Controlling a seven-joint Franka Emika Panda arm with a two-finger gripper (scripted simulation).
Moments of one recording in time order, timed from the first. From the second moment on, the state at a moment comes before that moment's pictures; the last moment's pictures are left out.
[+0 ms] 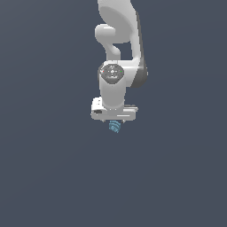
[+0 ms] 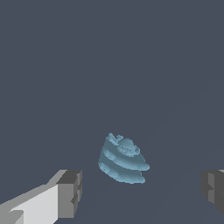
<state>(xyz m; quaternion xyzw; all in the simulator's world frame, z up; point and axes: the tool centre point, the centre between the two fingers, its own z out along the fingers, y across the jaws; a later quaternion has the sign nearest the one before) -0.026 0.001 0.134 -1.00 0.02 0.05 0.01</state>
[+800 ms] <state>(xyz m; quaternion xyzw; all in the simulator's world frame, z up) -0.034 0.004 0.121 -1.00 0.07 0.03 0.00</state>
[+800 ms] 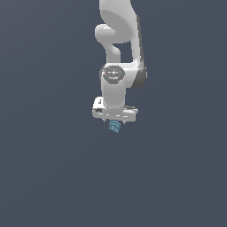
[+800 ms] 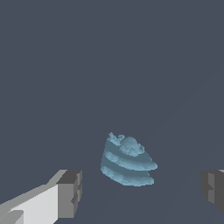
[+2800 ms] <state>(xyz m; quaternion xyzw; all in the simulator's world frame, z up) -0.059 0.008 0.042 -0.98 0.20 0.00 0.00</state>
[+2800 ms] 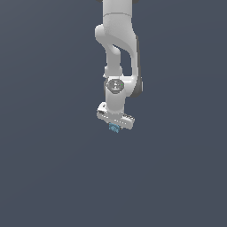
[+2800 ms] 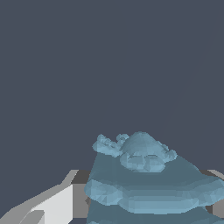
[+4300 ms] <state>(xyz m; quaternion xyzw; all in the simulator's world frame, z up) -0.067 -0.049 0.130 -0.98 0.20 0.00 0.00</state>
